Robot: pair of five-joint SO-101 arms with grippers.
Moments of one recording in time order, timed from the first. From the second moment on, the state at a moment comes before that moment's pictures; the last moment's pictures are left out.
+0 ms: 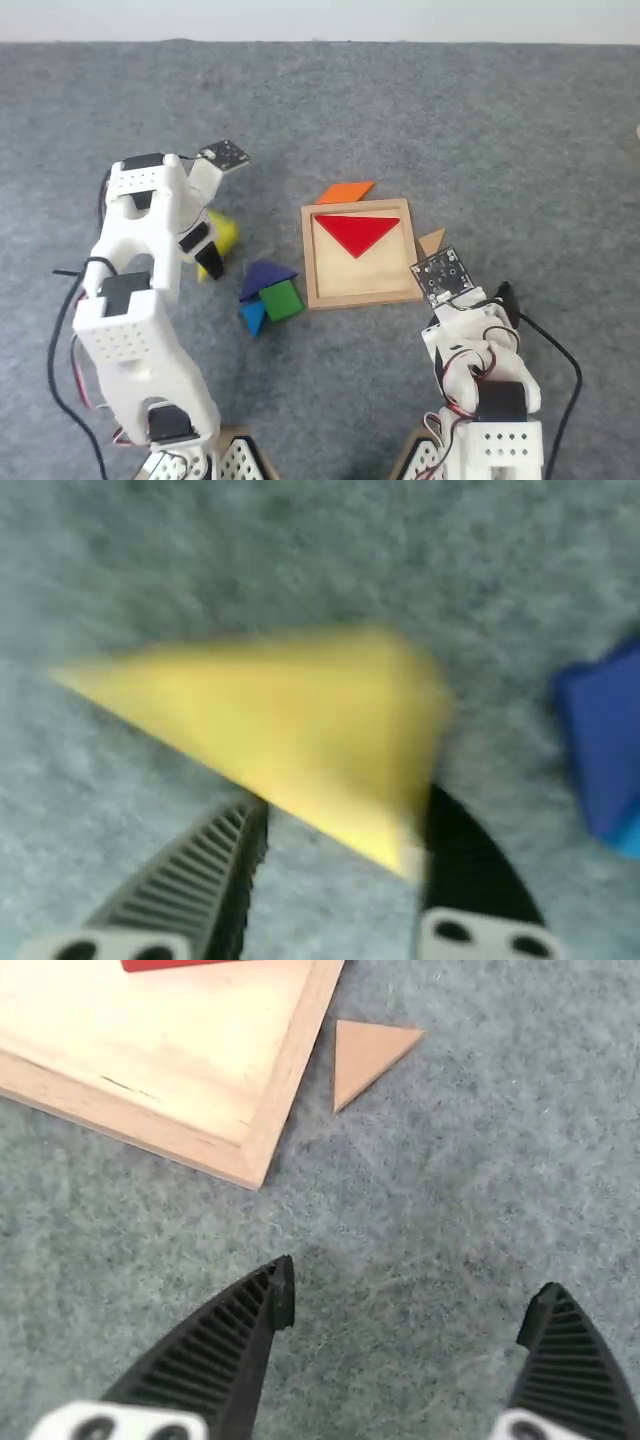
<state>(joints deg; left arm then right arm) -15.4 29.5 4.4 75.9 -46.4 -4.7 -95.8 91.2 64.1 26.6</state>
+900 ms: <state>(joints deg) -14.0 35.6 -17.4 66.8 -4.3 -4.7 -95.8 91.2 64.1 26.6</state>
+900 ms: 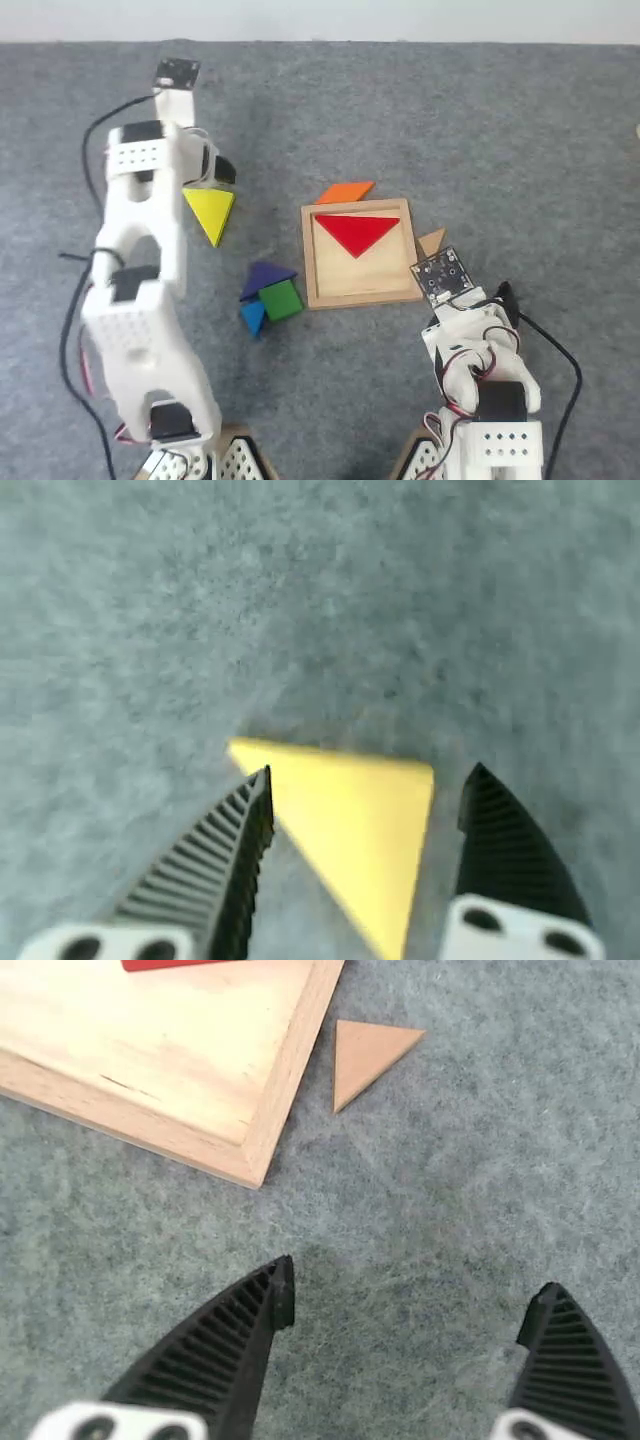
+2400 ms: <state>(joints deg) -13.9 53.5 -37.9 75.7 -8.3 -4.7 -95.8 91.2 64.1 26.6</state>
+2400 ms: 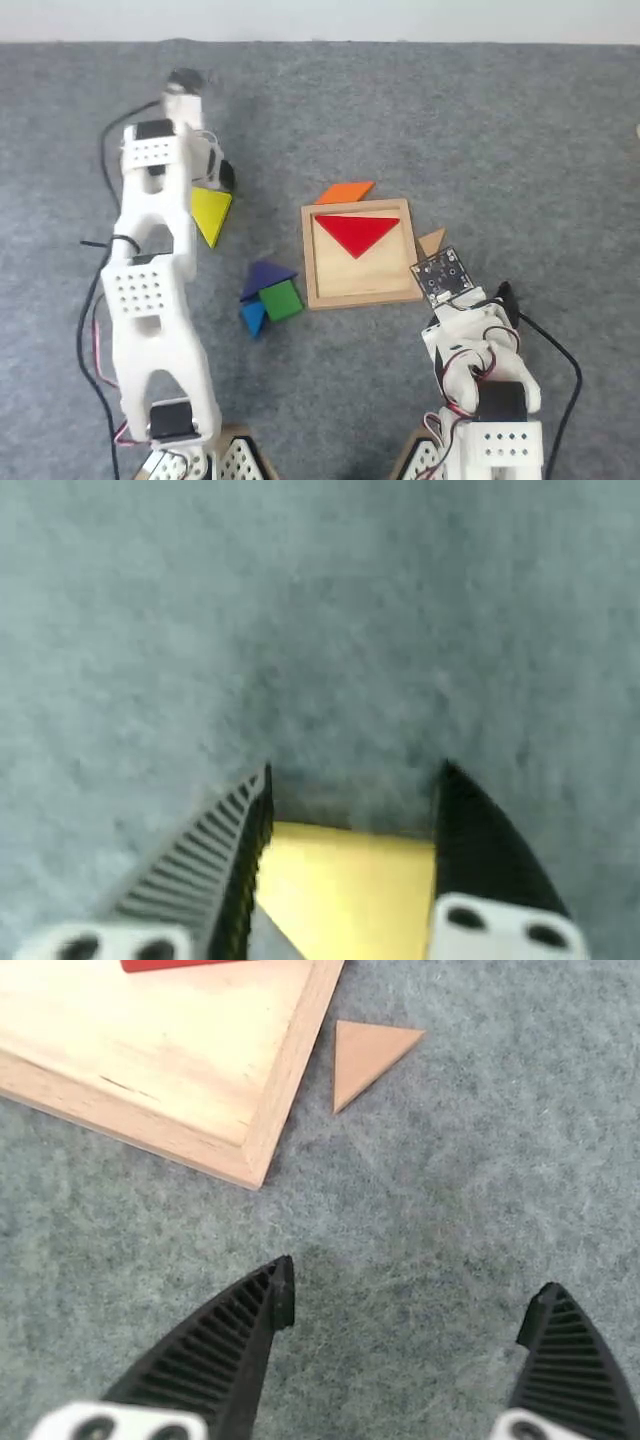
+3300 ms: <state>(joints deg) -26.0 8.2 10.7 86.1 -28.4 -4.7 -95.8 91.2 64.1 27.7</state>
